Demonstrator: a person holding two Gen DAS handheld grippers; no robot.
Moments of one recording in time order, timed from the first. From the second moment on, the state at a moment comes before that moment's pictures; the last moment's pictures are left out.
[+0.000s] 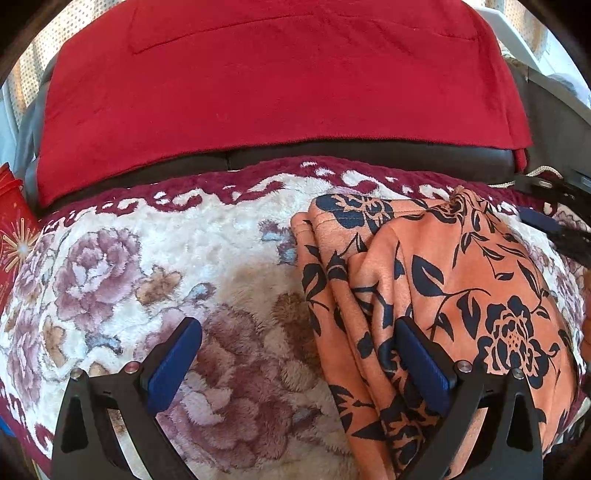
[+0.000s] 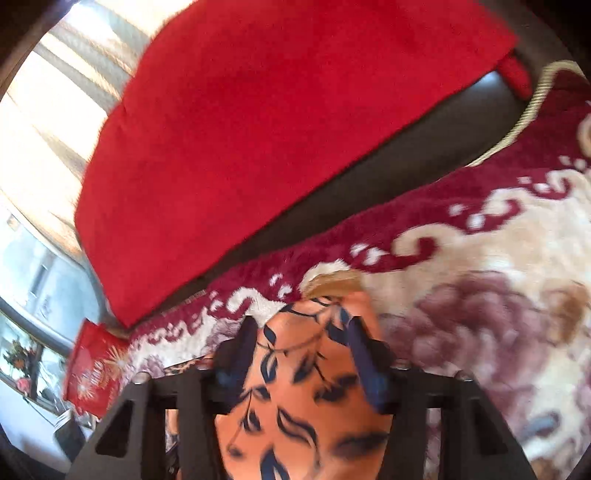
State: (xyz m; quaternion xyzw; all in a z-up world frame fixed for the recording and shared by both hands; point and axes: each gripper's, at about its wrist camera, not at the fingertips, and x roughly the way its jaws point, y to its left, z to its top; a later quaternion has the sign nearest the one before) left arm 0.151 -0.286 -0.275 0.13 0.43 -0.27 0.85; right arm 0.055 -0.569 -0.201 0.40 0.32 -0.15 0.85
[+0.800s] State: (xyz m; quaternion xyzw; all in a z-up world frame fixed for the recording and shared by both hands) left arm 0.154 -0.274 -0.267 0.13 0.42 -0.25 0.86; right arm -0.051 -0.485 -0.202 0.42 0.35 -0.10 0.84
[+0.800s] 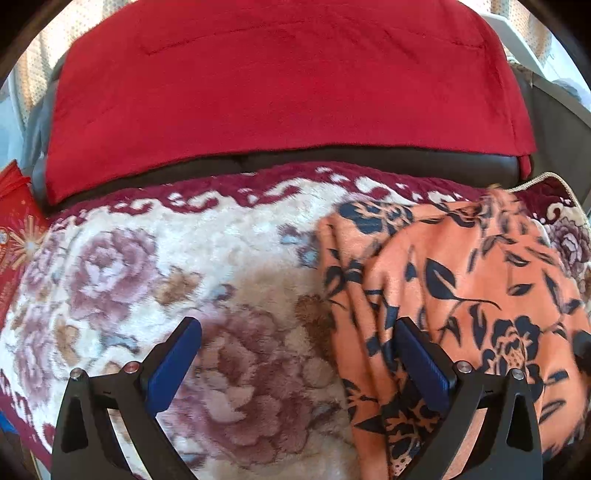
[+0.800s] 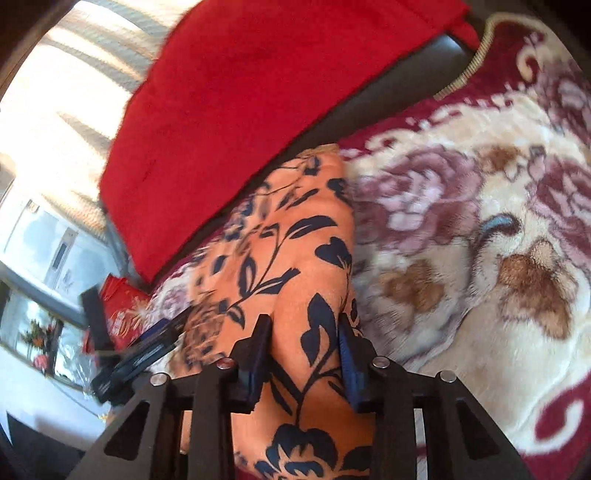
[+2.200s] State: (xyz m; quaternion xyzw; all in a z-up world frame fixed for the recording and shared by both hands) left arm 0.082 -0.251 -0.275 0.19 0.38 -0.26 0.87; right arm -0.049 -0.435 -0.206 0.36 0.36 -0.14 0.85
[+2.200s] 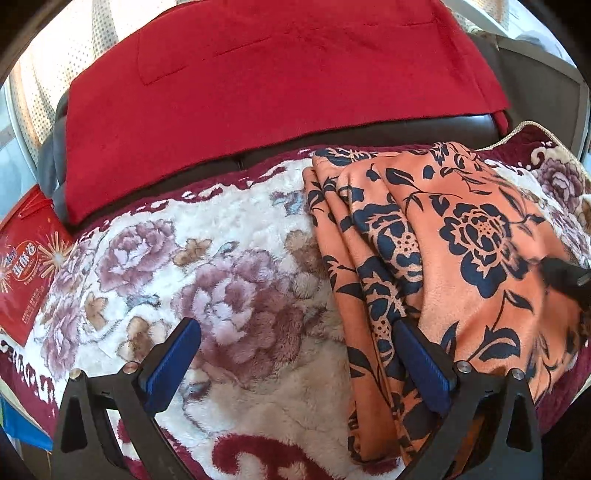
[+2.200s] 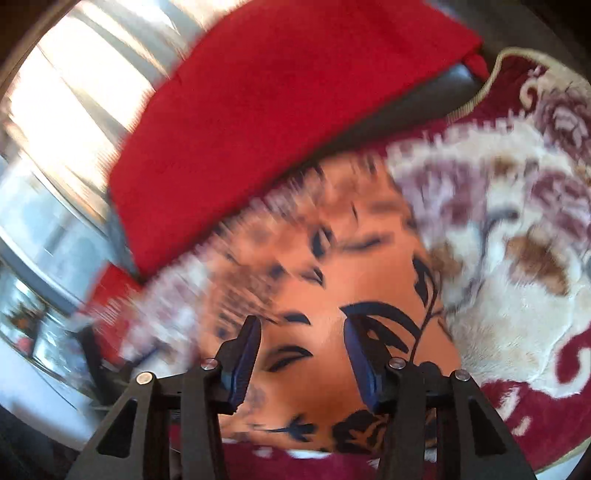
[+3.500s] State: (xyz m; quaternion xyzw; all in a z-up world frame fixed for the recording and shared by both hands) left arm -0.040 -0.208 -0.111 0.19 0.22 -0.22 0.93; right arm -0.165 -0.386 -0.073 0.25 0.22 -0.15 0.93
